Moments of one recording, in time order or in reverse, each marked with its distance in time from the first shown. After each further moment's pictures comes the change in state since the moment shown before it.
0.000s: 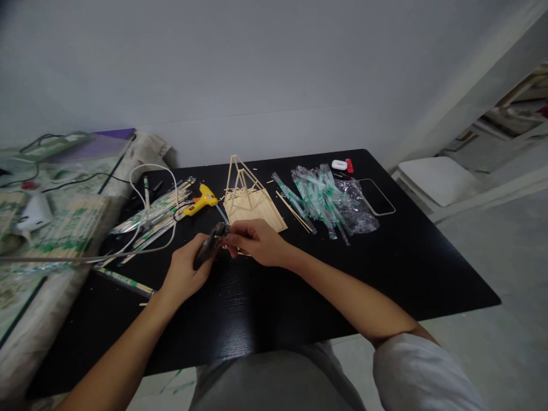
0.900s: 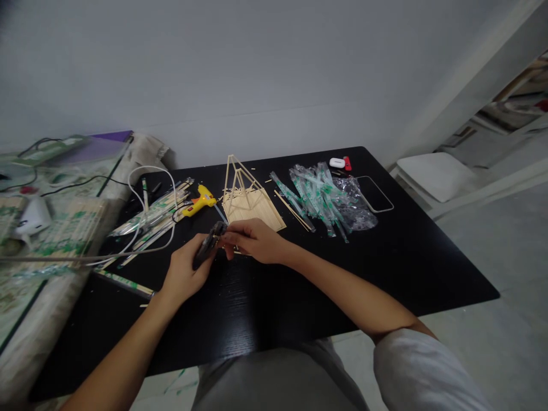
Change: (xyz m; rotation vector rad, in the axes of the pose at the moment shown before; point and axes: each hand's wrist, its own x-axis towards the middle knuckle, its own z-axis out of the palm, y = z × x) left_hand -0.001 -0.002 0.000 -0.015 0.013 0.034; right_hand 0.002 0.006 -0.002 0.024 -0.062 0.004
